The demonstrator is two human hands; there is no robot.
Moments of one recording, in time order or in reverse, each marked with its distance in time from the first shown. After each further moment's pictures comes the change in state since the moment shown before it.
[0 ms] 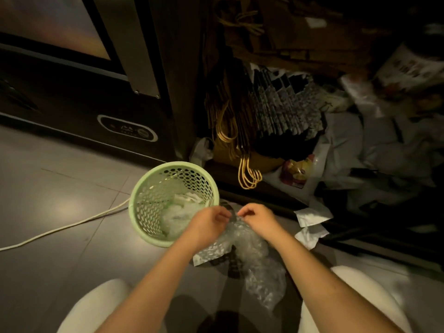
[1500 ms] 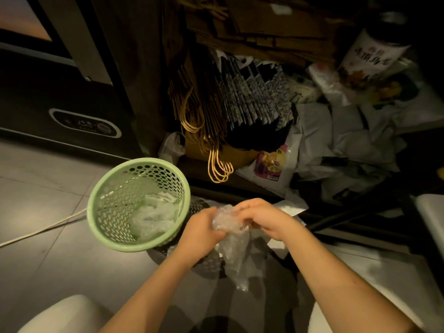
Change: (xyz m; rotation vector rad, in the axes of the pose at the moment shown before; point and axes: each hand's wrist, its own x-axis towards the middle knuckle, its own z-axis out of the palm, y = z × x) left_hand 0.004 0.013 0.059 0.066 0.157 0.194; right_hand -0.023 0.028 -0.059 0.405 -0.246 0.059
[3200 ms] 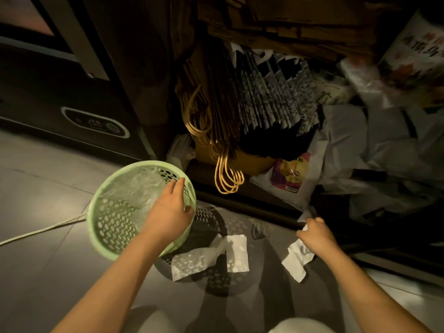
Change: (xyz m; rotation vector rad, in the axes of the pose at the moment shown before) left_hand 0.042 -0.018 -0.061 0.443 0.175 -0.194; right_hand 0.063 0.095 -0.092 -0.727 0.511 0.249
